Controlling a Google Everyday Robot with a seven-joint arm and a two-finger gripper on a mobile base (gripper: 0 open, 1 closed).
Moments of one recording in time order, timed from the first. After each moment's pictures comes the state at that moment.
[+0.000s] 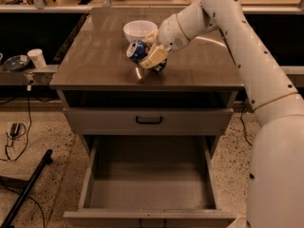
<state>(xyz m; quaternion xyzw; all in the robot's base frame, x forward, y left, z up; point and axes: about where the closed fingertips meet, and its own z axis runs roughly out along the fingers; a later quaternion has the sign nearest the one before) 0.698 0.010 0.869 -0.68 0.59 0.25 0.37</state>
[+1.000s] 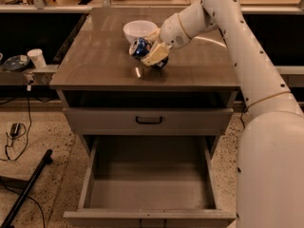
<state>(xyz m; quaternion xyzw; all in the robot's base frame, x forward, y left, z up) 0.718 0.005 0.867 -0.66 0.60 0.25 0.37</state>
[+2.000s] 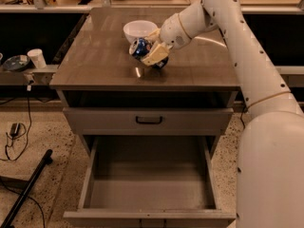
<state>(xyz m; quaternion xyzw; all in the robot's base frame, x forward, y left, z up) 0.718 0.005 0.867 -0.66 0.60 0.25 0.37</state>
